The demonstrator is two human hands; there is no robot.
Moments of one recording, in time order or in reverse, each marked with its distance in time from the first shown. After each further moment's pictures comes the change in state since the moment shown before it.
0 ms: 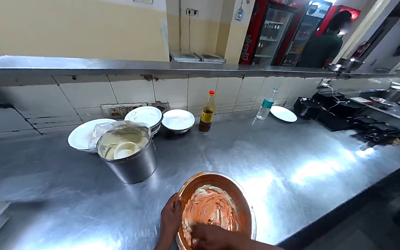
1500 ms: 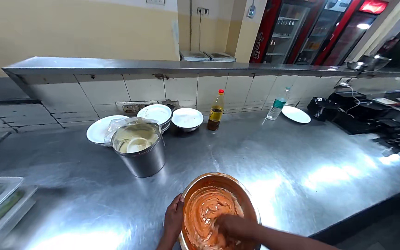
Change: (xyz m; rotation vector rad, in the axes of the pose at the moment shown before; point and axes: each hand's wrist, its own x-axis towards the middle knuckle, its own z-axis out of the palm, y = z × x) left_hand -0.015 -0.005 -0.010 -0.210 0.001 -0.054; right_hand -0.029 0.021 -0.022 -0.239 -0.093 -0.047
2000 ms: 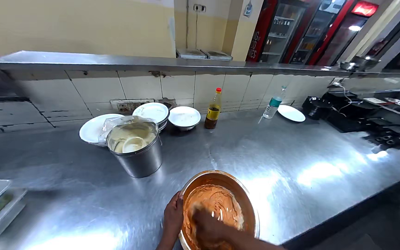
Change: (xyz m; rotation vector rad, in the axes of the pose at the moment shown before) left_hand 0.007 0.004 0.003 0.122 0.009 0.036; right_hand 0.045 -0.035 0.004 0.255 0.131 0.150
